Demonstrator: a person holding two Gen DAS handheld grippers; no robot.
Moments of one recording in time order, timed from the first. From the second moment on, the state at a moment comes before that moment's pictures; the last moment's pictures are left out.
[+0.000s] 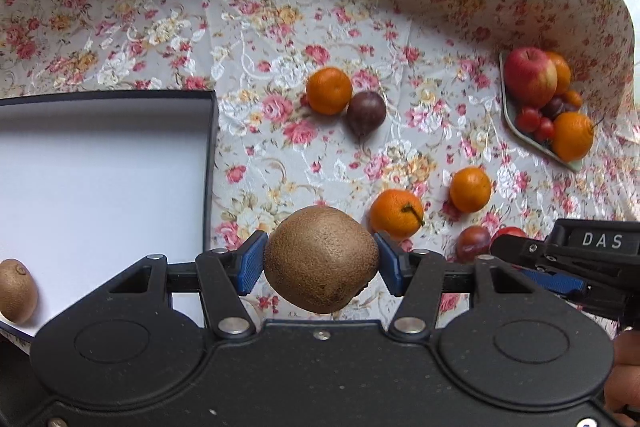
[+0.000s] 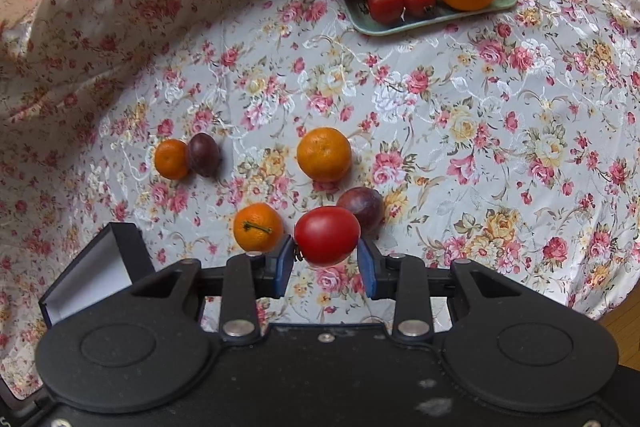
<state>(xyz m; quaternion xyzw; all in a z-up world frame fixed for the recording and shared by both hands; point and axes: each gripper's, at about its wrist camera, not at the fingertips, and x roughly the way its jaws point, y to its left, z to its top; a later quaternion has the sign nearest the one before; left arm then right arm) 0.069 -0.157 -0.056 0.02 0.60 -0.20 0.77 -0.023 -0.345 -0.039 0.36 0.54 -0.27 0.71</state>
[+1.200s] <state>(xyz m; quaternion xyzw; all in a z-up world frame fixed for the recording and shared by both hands) 0.136 0.070 -0.044 -0.07 0.57 0.04 0.82 0.080 -0.083 -0.053 0.19 0.58 -0.05 0.79</state>
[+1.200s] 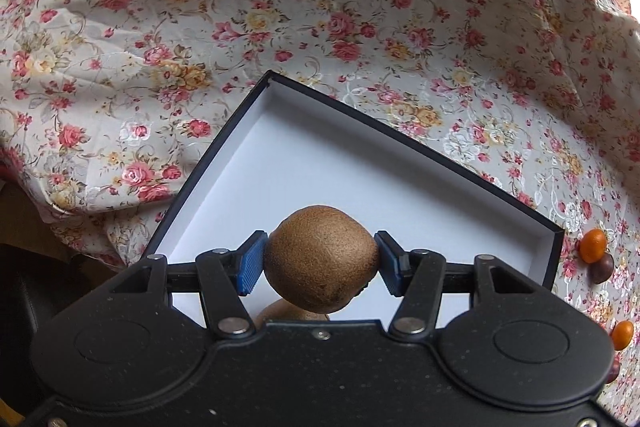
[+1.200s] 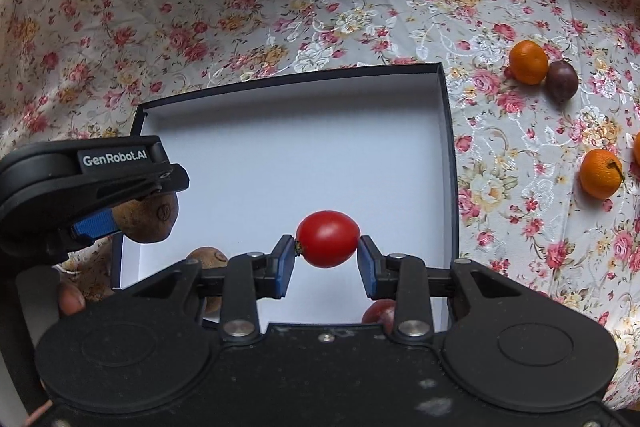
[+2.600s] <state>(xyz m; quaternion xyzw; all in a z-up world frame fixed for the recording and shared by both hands) 0.140 0.060 -0.046 -0.05 0.59 0.04 0.81 0.077 -0.099 -0.059 0.20 0.61 -0.06 0.77</state>
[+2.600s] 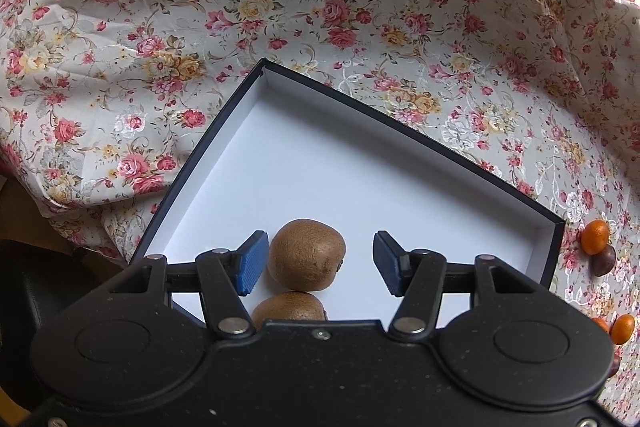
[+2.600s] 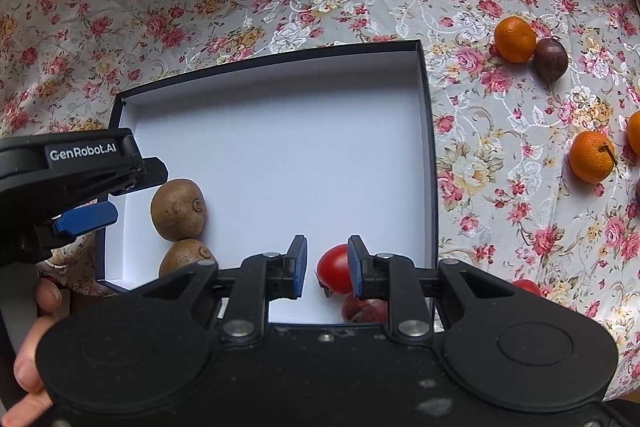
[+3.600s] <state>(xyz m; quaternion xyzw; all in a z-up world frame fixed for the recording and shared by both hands) 0.109 -0.124 -0.044 0.04 0.58 -0.09 0.81 -0.002 -0.307 -0.034 0.32 0.57 -0.24 0.72</state>
